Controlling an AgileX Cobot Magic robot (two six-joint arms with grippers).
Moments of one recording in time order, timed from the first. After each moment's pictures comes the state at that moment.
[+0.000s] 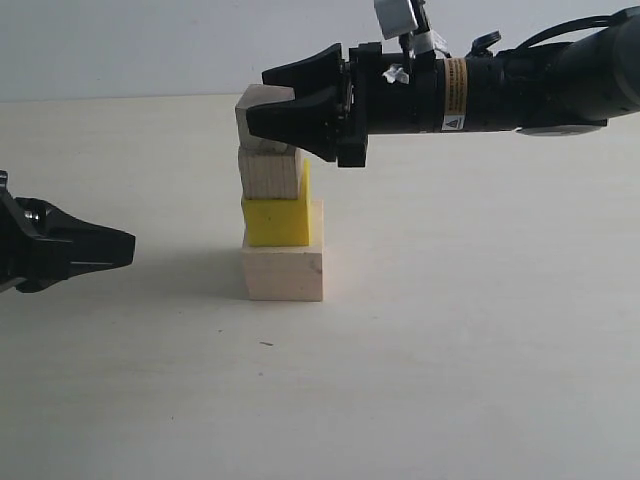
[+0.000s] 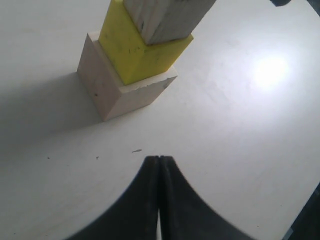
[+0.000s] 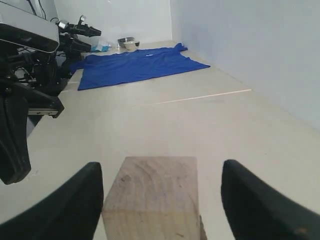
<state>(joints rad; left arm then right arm) -0.22 1.12 -0.54 -1.13 0.69 1.02 0.31 2.00 -1.16 -1.33 -1.22 0.89</state>
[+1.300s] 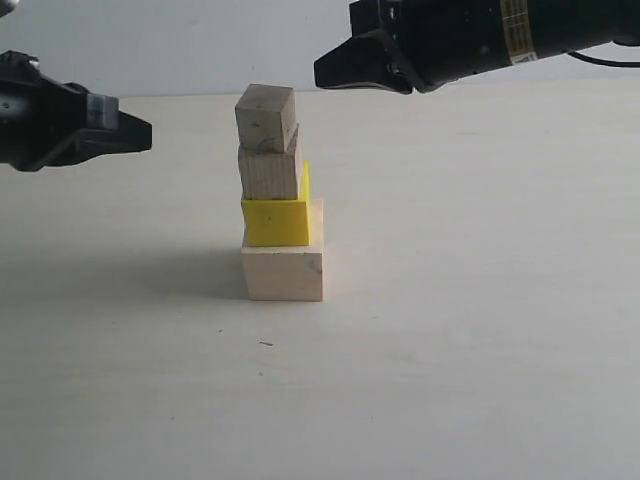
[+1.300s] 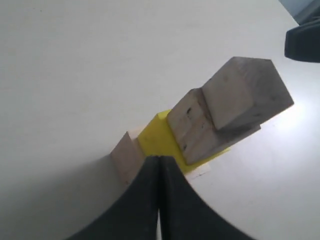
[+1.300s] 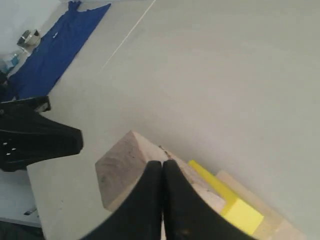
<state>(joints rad) -0.22 1.35 -0.80 -1.19 0.59 1.02 0.29 1.72 -1.17 -1.74 -0.84 2.04</state>
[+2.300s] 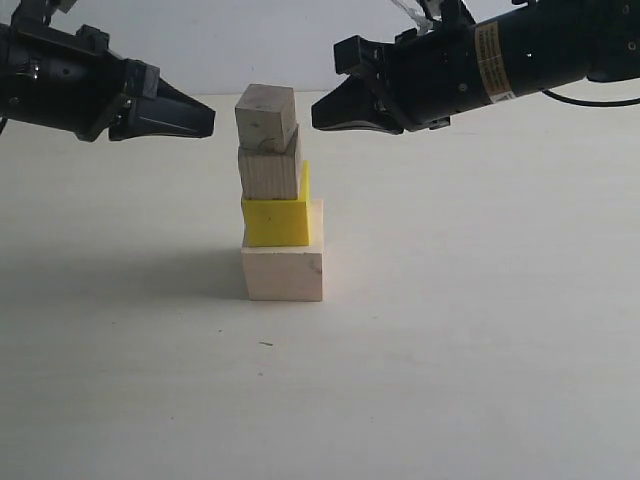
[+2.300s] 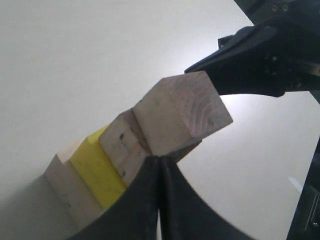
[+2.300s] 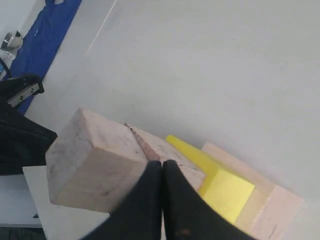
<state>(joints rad) -0.22 1.55 -1.00 -1.23 0.86 1.10 0.31 1.76 -1.13 -1.75 -0.79 2.12</state>
